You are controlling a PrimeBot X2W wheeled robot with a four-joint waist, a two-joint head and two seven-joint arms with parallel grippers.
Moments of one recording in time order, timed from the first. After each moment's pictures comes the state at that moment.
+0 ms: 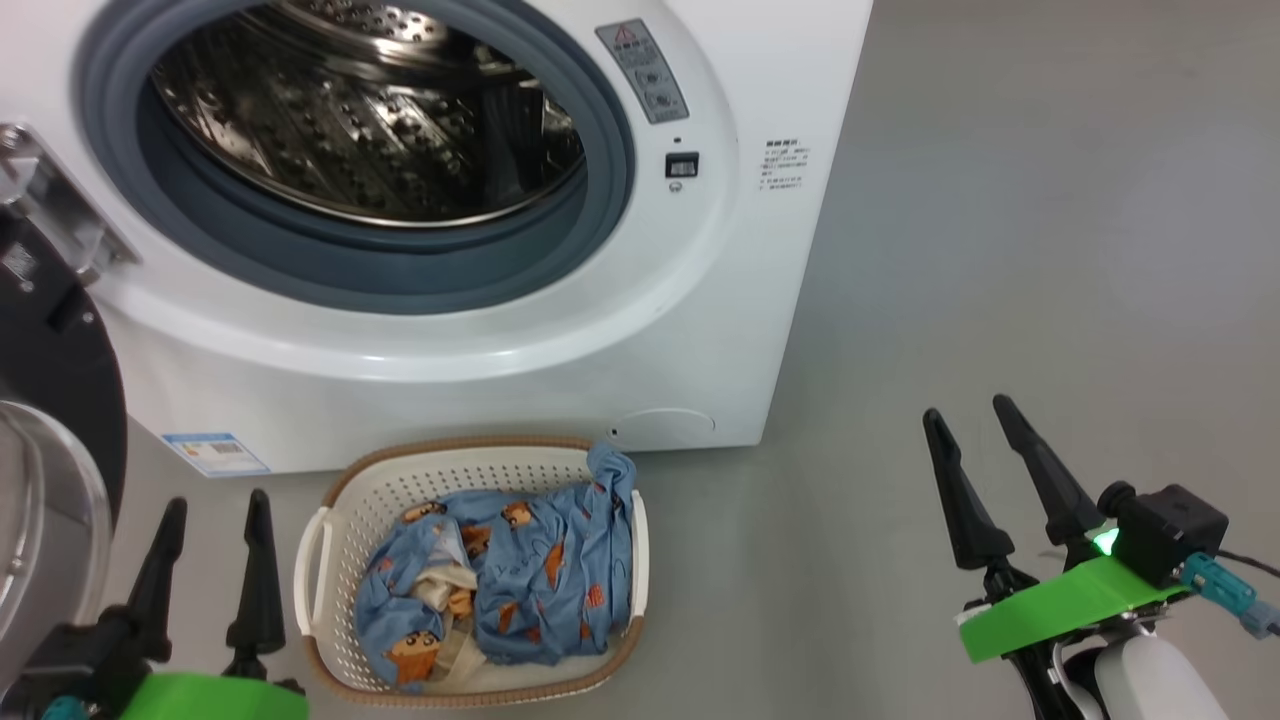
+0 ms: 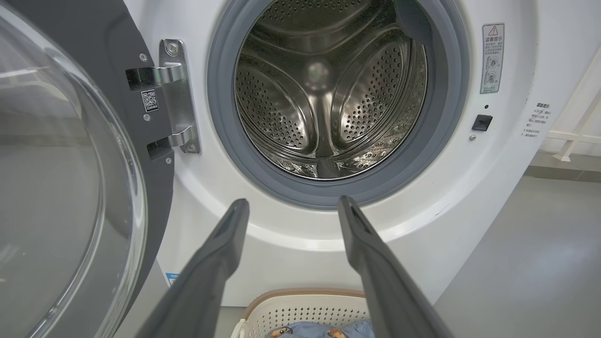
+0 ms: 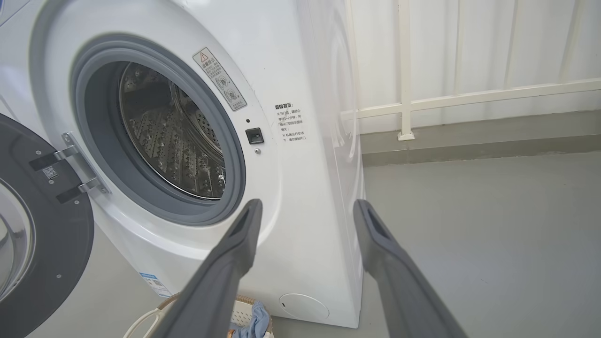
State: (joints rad) left arm -0.06 0.11 0.03 0.16 -0.27 -0.12 -0.25; right arm -0.16 -0.16 0.11 0.14 0.38 0.12 -0.25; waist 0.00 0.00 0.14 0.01
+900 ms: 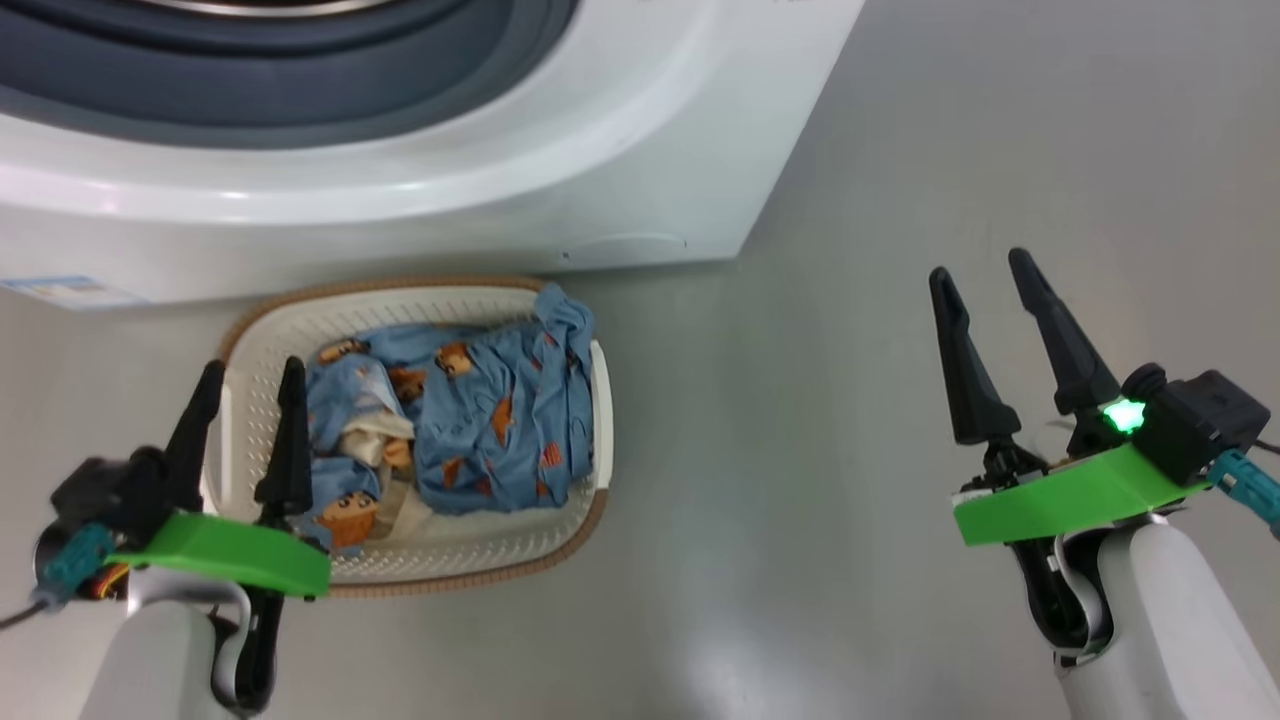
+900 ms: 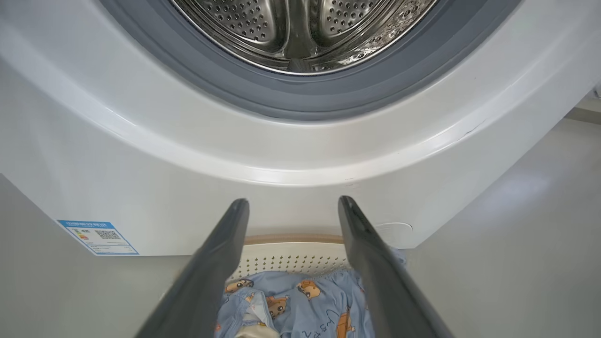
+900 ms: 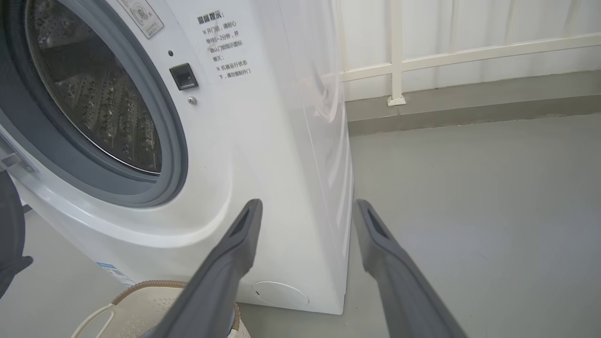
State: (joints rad) left arm -0.37 0.16 -0.10 0.39 -0.36 -0.13 -0.25; right arm -0.33 -0.13 0.09 0.09 0.34 0.12 -0.25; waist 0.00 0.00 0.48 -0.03
